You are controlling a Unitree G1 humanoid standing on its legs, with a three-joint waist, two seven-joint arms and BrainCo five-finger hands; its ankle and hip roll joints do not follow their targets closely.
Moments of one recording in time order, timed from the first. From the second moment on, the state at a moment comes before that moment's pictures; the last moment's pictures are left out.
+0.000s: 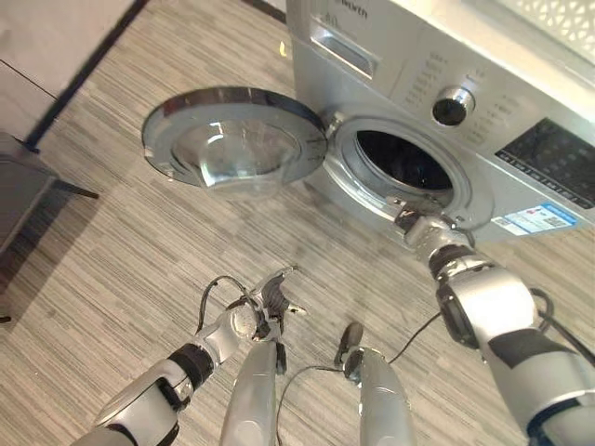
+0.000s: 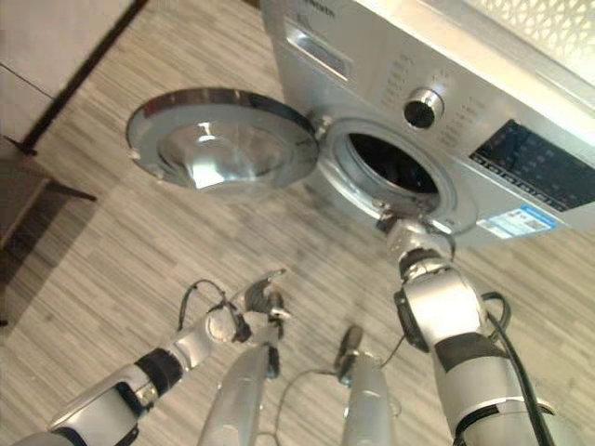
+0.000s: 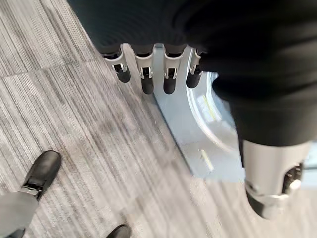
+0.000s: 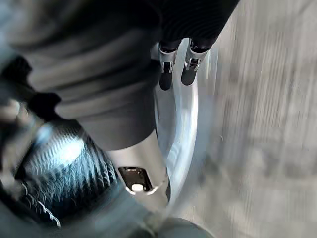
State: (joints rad) left arm -0.43 0.40 -0.76 0.64 0.05 -0.06 0.11; right arm -0.91 -0.24 0.21 1.42 0.82 -0.04 -0.21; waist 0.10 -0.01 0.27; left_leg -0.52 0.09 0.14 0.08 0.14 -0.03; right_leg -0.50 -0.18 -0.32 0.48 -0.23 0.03
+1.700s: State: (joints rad) left arm 0.03 0.27 -0.28 1.15 0.20 -0.09 0.14; right arm 0.07 -0.45 0.00 1.35 0.21 -0.05 -0.06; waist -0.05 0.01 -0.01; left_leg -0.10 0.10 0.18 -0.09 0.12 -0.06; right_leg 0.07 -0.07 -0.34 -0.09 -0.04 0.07
